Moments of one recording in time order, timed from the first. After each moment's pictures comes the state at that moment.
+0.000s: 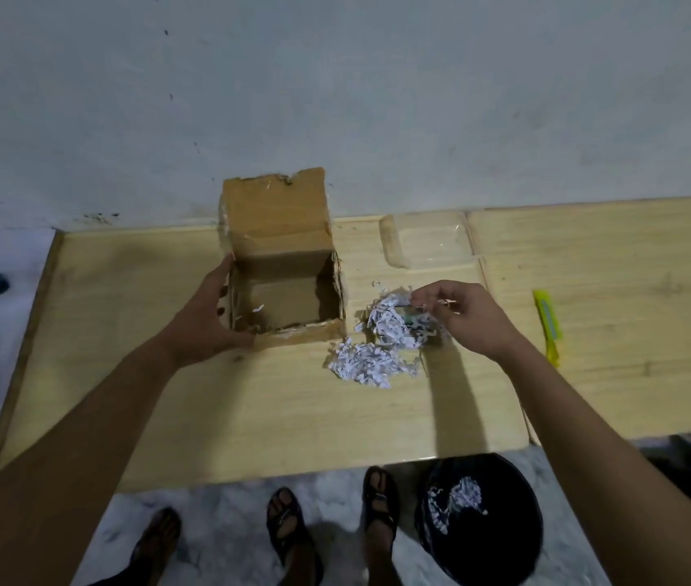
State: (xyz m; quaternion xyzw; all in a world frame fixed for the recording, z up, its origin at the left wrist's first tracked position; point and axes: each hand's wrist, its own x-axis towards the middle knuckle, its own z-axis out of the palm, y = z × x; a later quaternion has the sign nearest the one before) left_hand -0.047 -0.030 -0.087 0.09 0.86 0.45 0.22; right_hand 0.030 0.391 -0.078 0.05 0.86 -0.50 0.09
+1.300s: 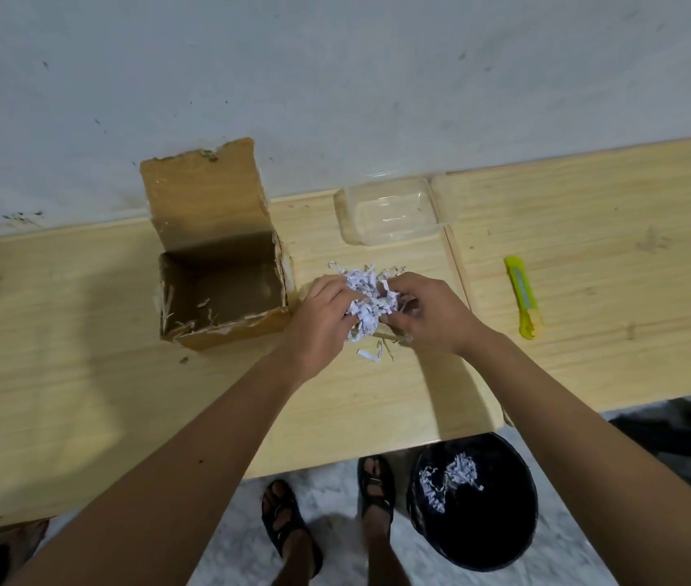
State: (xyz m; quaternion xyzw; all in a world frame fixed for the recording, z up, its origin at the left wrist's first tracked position) left_hand 0.003 0.185 -0.147 0.36 0.87 0.32 0.00; right_hand 0.044 0.409 -0.124 -0.02 0.90 -0.42 0.08
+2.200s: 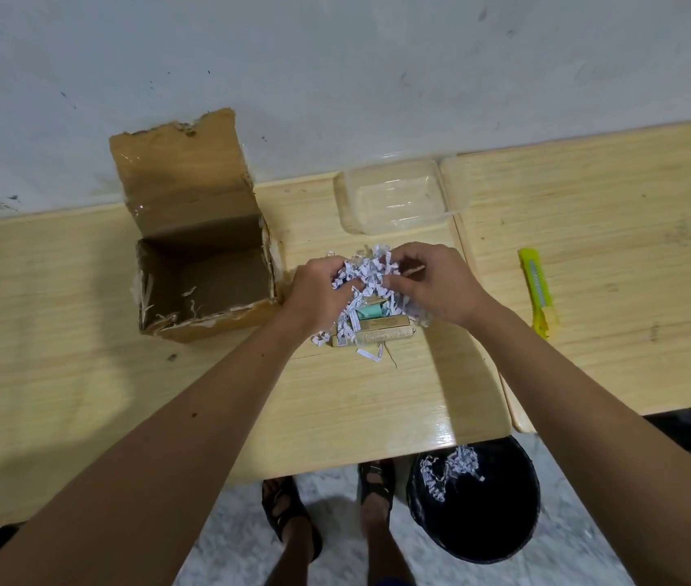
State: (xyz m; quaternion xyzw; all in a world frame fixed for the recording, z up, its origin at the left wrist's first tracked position) left_hand -0.040 0.205 -0.160 0.12 0.86 0.45 0.20; right_hand 0.008 0.422 -0.128 0.06 0.88 -0.45 0.10
